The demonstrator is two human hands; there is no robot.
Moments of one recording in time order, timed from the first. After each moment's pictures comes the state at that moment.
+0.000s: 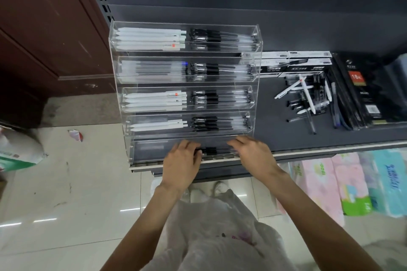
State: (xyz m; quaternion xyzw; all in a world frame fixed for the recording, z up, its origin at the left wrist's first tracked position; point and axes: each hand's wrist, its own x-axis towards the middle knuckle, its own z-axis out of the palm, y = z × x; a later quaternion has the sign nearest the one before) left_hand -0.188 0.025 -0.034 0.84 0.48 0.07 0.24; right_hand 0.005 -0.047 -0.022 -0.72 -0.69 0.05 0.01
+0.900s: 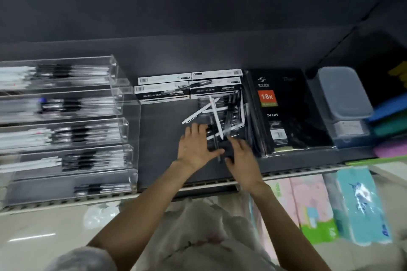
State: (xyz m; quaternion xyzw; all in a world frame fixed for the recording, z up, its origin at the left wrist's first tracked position) left_hand 0.161 -0.006 -0.035 0.87 0.45 -0.05 0.22; right_hand 0.274 -0.114 -0.044 -0.82 -0.49 0.25 0.17
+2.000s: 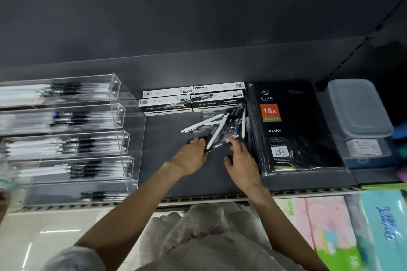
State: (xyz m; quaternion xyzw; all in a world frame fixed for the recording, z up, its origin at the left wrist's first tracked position) left_hand 0.169 0.019 -0.025 0.87 0.40 -0.17 0.25; right_hand 0.297 -0.086 -0.043 -0.81 -0.49 0.26 0.19
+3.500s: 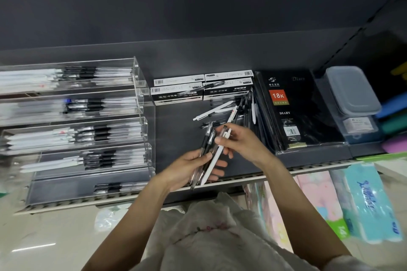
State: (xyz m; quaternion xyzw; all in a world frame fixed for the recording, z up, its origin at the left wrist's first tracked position) left_hand 0.072 -0.018 0.007 0.38 0.31 0.04 0.87; right_hand 0.251 -0.070 0.024 -0.61 -0.39 0.54 0.43
